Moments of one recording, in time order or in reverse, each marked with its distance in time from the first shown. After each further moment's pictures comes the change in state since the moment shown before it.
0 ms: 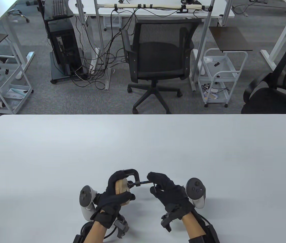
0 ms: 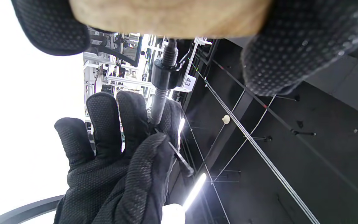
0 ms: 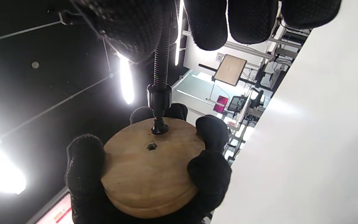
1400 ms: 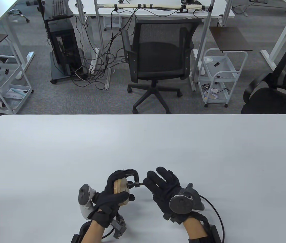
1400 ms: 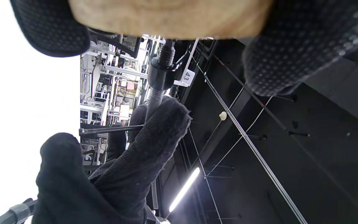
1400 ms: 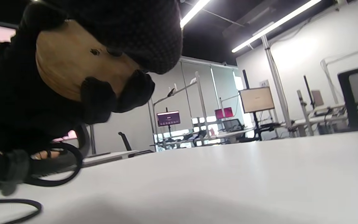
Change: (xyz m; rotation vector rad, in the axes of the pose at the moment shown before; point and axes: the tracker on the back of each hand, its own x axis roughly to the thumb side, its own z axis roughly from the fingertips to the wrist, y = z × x) left_hand 0.001 0.006 -0.002 -0.031 0.002 0.069; right_hand 0.033 0.018 0.009 0.090 -0.351 1.014
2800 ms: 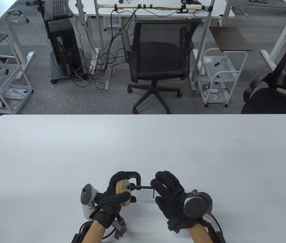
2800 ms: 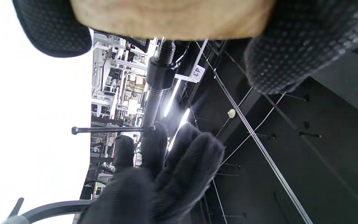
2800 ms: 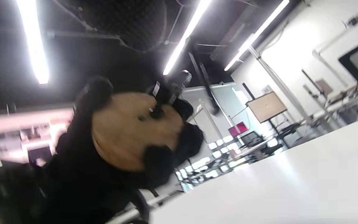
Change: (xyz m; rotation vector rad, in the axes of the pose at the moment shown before) left_hand -0.013 -0.003 0.000 -0.022 0.056 0.032; right_hand -0.001 -0.012 0.027 -0.104 0.044 -0.306
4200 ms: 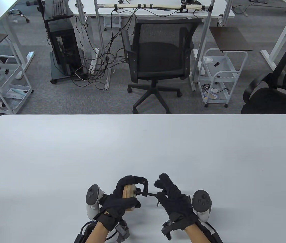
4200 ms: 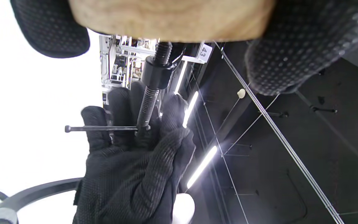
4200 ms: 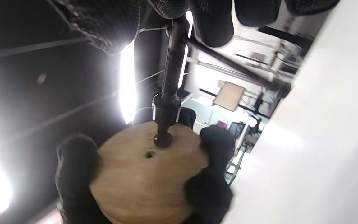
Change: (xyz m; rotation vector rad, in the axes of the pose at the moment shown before) left_hand -0.001 -0.016 -0.001 -0.071 0.021 -0.088; right_hand -0.021 0.007 0.009 -0.124 0.271 -0.462
